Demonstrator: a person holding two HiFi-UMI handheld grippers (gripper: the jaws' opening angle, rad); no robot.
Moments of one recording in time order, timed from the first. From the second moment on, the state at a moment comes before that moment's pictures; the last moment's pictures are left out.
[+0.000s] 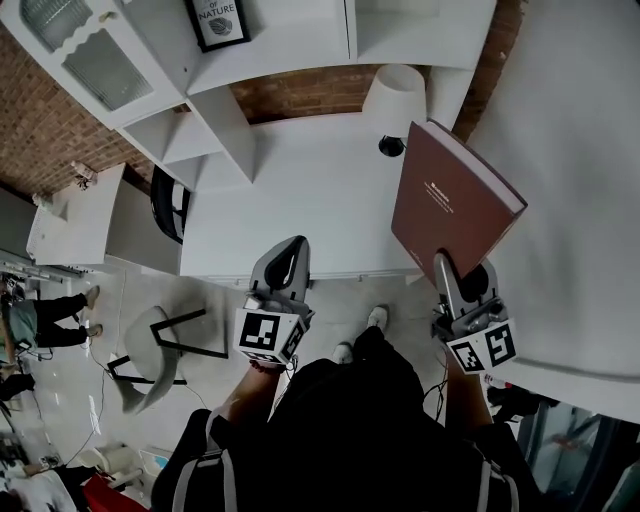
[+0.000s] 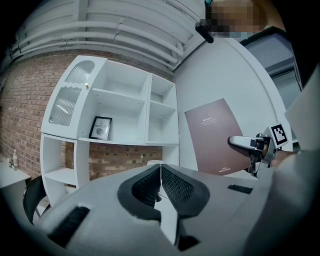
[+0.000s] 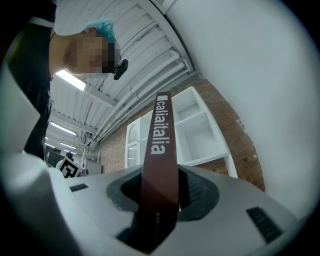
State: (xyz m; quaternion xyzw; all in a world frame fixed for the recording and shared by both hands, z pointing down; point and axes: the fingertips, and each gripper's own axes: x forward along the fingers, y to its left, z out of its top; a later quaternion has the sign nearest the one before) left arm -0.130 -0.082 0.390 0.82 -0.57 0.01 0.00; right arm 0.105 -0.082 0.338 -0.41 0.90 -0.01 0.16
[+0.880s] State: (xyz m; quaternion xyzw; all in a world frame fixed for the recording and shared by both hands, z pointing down) left arm -0.109 -0.239 0.326 0.81 -0.59 -0.01 -0.04; right arm 0.124 -0.259 0.244 -0.40 0.90 0.07 0.18
